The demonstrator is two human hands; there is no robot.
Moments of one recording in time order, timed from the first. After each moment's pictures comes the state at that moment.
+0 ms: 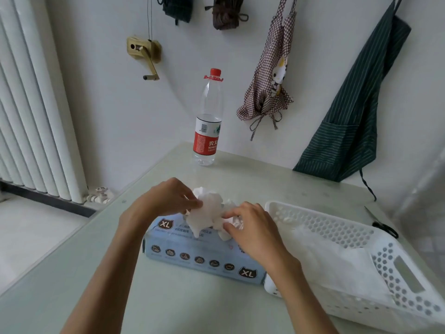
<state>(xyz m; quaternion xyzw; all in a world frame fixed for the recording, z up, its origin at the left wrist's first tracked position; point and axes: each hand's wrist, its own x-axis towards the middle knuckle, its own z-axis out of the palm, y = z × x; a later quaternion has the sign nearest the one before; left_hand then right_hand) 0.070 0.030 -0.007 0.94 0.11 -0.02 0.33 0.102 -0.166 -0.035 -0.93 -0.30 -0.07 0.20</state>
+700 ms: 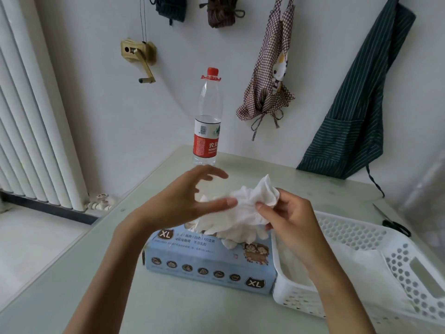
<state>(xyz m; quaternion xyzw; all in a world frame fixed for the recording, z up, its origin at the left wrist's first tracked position) 0.061 0.013 0.012 0.90 -0.08 0.09 0.41 0.091 -0.193 0.004 -0.78 -0.22 0.00 0.59</state>
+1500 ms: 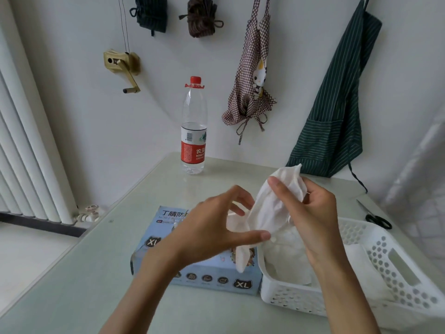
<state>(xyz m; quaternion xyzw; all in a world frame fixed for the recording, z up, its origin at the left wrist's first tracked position) 0.057 -0.053 0.006 0.90 -0.16 0.13 0.38 0.093 -0.218 0.025 -0.69 -0.16 -0.14 0.70</state>
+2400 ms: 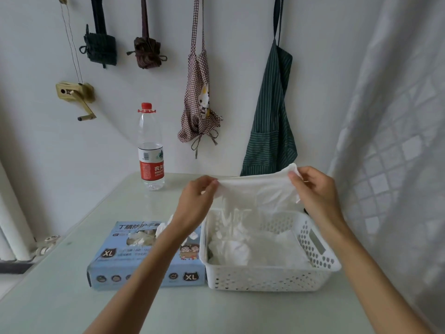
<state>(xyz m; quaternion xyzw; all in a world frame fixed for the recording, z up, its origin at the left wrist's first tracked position) 0.096 -0.133 0.030 0.81 -0.06 0.22 0.54 0.099 -0.356 0.064 -0.79 -0.09 -0.25 0.56</state>
